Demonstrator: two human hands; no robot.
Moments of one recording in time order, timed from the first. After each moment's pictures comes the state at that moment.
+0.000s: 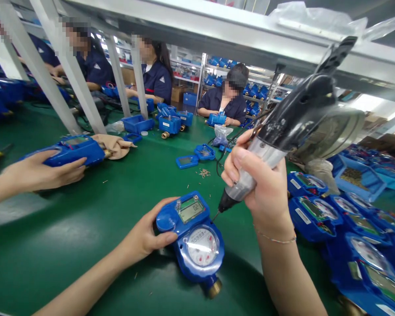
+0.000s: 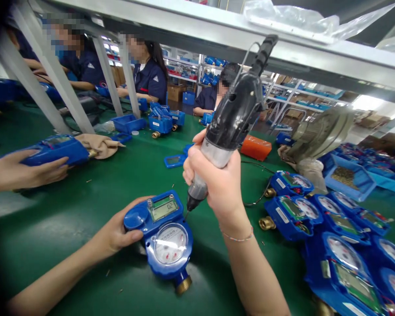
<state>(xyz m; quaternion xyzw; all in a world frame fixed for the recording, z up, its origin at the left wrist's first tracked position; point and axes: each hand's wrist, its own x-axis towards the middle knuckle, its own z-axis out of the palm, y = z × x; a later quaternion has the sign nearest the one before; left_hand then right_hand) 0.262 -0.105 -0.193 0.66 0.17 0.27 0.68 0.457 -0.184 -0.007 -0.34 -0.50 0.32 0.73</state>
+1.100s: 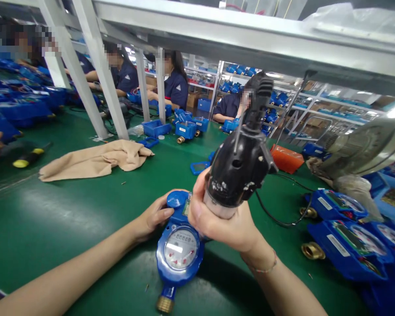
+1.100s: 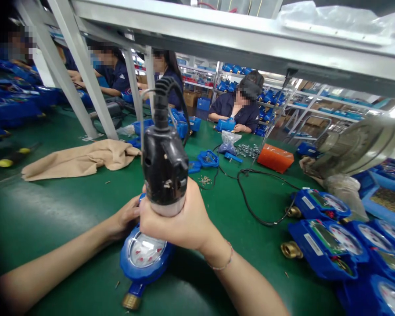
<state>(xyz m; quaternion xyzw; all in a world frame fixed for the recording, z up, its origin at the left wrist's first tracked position) 0.261 -0.055 -0.198 0.55 0.12 0.30 0.77 0.405 -0.160 -0.041 -0.39 -0.57 0.40 0.60</state>
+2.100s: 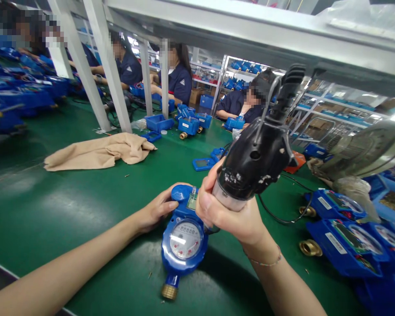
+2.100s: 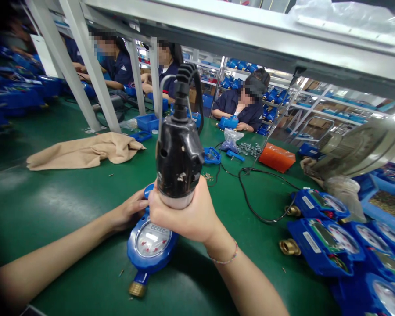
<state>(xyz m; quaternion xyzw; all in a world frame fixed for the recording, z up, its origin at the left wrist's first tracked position) 0.261 -0.056 -0.192 0.55 0.11 0.29 0.77 0.409 -0.159 -0.040 -0.38 -0.58 0.41 0.59</state>
